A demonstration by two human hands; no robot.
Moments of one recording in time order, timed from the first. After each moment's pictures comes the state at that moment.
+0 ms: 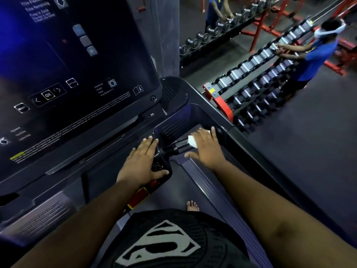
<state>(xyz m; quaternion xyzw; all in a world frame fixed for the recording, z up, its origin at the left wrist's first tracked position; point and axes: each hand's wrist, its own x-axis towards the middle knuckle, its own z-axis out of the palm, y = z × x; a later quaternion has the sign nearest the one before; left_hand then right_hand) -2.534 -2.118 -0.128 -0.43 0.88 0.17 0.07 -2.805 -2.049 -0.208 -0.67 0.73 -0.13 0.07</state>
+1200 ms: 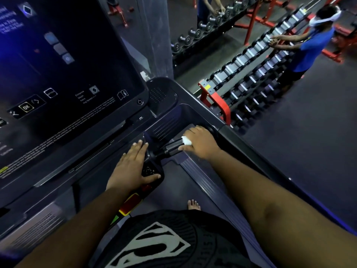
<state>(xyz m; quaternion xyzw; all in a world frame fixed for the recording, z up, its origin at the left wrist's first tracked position) -2.536 -2.119 -0.127 -0.43 0.88 0.16 0.07 -2.833 -2.072 -0.196 -0.71 0.68 -0.15 0.08</state>
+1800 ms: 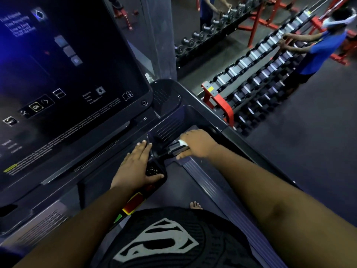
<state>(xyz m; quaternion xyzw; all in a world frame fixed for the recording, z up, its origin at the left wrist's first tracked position) -2.539 -2.116 -0.120 -0.45 0.88 0.17 0.07 -2.822 -2.093 -0.177 -0.76 0.64 0.00 0.12</state>
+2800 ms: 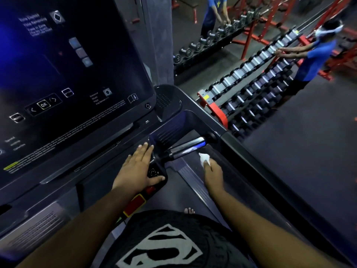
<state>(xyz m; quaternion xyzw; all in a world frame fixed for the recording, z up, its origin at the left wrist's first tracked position) -2.534 -2.119 -0.129 -0.43 0.88 0.17 0.07 -2.763 -1.981 -0.214 -0.22 0.78 -0.49 0.32</state>
